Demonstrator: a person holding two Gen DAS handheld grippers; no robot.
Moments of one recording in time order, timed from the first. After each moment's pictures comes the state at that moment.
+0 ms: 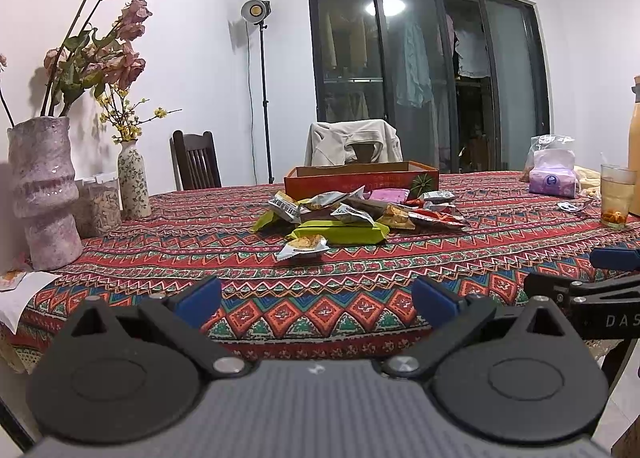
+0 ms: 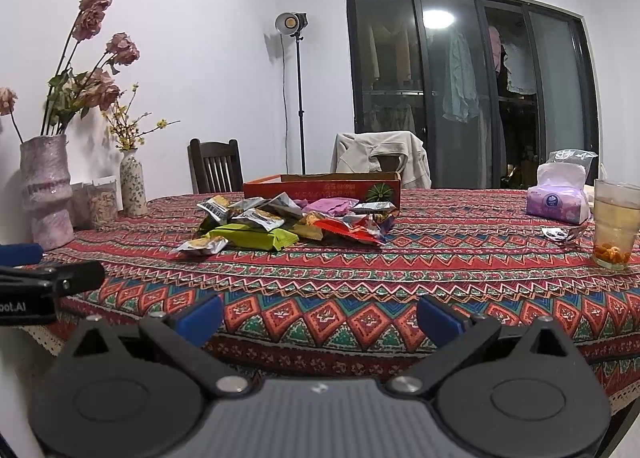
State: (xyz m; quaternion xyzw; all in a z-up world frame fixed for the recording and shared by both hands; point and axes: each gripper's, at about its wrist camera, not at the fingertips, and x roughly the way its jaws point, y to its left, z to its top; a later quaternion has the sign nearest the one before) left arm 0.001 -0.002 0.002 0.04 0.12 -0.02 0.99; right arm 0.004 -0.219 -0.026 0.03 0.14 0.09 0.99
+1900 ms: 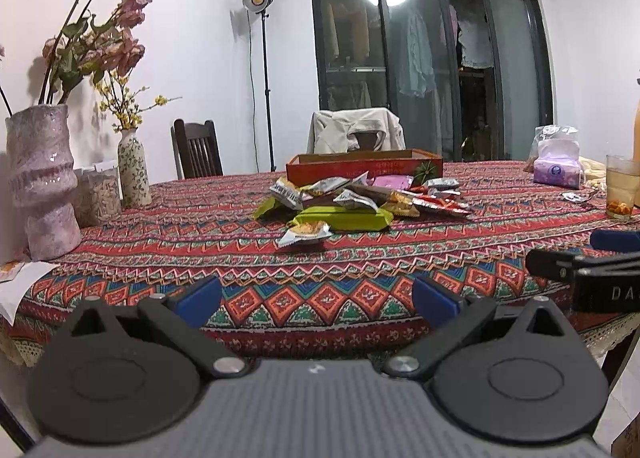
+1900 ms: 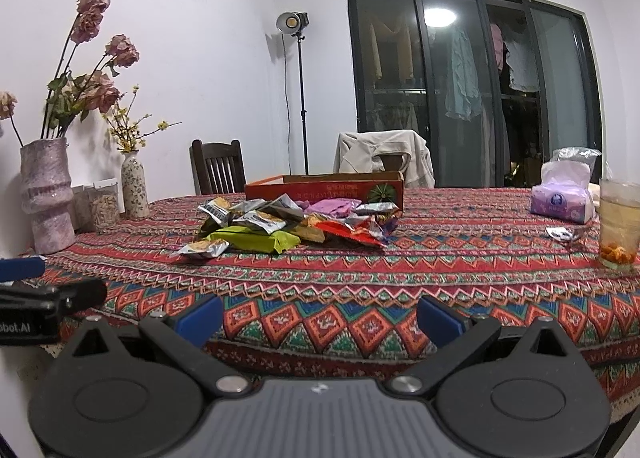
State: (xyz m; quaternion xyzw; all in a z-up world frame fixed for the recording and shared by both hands) left arm 0.009 -0.003 -0.007 0.04 0.14 -0.01 0.99; right arm 0.013 -0.220 -0.025 0.03 0.14 0.09 0.99
